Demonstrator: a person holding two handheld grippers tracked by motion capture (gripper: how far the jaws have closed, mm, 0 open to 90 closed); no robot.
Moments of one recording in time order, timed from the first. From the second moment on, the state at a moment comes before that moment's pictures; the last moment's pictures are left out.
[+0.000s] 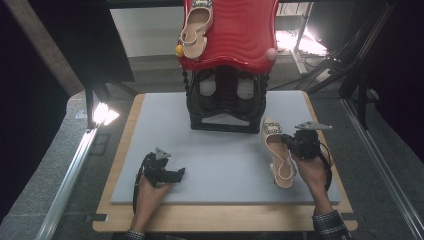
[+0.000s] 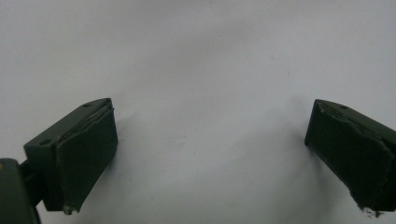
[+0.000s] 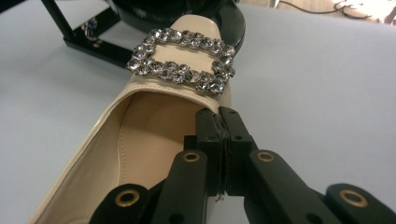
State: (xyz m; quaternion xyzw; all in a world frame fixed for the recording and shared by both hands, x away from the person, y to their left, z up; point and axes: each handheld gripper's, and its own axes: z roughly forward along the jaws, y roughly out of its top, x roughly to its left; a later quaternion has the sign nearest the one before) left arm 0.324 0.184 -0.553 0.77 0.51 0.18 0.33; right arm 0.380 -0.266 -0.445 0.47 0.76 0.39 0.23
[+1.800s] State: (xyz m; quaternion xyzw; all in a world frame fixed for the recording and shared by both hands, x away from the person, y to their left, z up) left arm 0.324 0.184 -0.553 0.77 0.51 0.18 0.33; right arm 0.493 -0.272 -0.275 0.52 0.64 0.45 0.34
